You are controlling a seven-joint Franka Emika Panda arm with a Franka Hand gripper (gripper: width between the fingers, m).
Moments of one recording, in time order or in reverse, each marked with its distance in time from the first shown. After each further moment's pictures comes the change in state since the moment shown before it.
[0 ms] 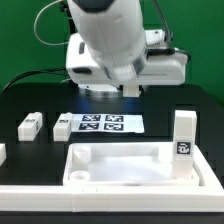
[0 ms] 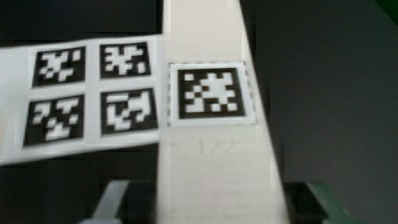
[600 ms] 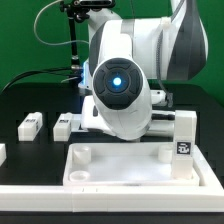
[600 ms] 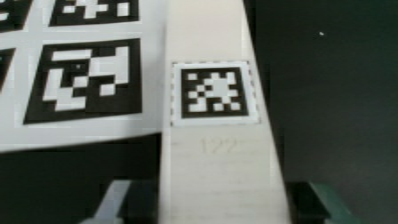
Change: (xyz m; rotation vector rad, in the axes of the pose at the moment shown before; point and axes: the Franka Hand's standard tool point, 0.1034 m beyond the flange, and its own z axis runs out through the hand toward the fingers) arm 0.022 -0.002 0.093 -0.052 -0.172 0.026
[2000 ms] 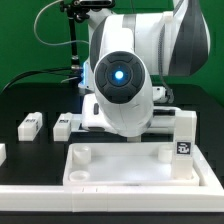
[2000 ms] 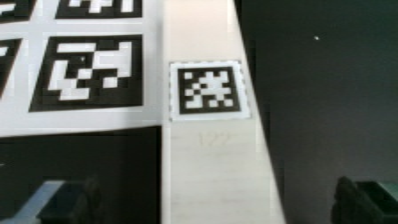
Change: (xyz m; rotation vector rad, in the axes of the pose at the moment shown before) arm 0.017 0.005 0.016 -0.014 0.041 -0.036
